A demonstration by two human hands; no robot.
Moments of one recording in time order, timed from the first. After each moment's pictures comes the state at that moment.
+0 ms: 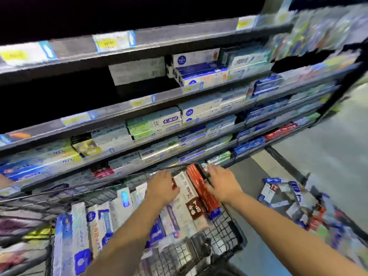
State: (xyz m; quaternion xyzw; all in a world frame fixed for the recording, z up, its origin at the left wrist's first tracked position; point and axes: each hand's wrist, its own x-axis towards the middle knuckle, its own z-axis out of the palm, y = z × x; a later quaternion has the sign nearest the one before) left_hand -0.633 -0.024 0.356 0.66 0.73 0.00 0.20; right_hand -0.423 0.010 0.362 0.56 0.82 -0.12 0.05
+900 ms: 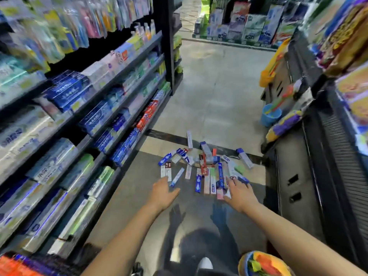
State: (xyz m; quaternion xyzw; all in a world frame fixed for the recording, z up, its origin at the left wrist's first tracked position) left_hand -0.109 -0.012 0.352 0.80 0.48 -0.10 0.35; right_hand 0.098 -0.168 0.323 0.87 0.43 -0.22 0.09
